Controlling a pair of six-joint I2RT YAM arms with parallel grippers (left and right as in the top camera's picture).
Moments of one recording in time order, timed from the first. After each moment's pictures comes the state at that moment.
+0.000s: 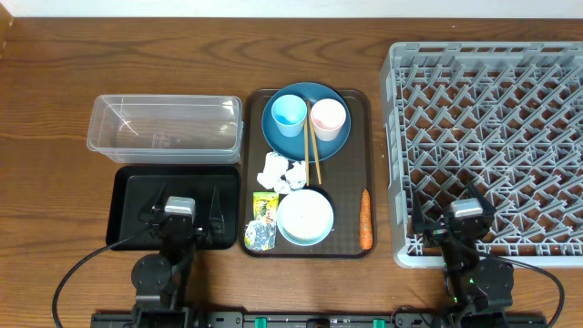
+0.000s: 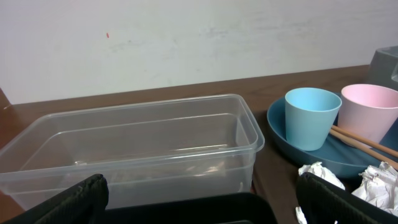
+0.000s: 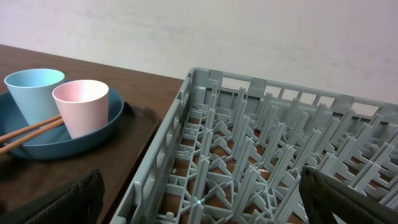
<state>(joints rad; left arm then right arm) -0.02 0.01 0.02 -0.10 0.08 0.07 0.14 0.01 0.01 -0.07 0.00 -0.11</state>
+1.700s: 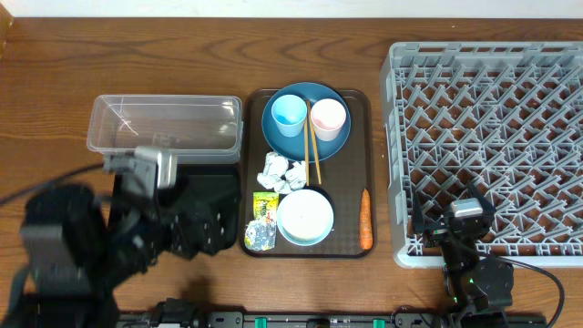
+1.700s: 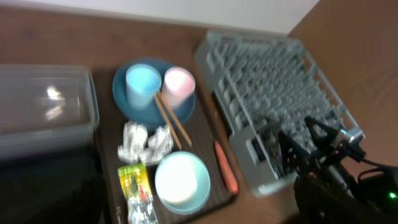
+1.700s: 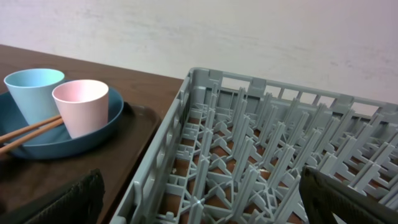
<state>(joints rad) -0.02 0.83 1.39 -1.23 0.57 -0.14 0.14 0.01 0.01 -0.07 0.00 -0.11</state>
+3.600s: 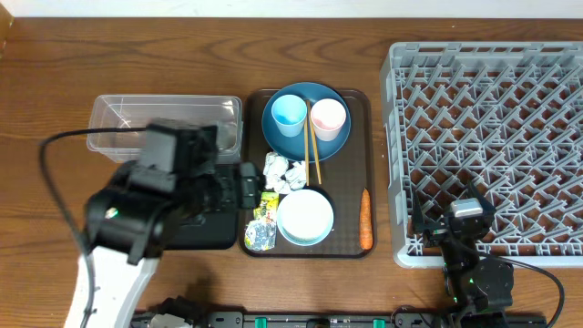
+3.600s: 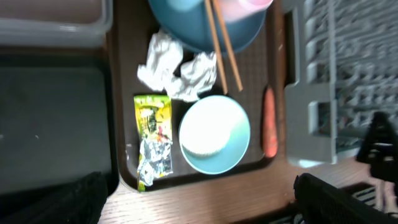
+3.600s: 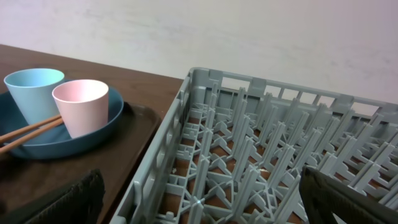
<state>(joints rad) -0.31 1.10 1.22 -1.16 0.27 -0.39 0.14 0.01 0.01 -0.07 0.00 -0.11</state>
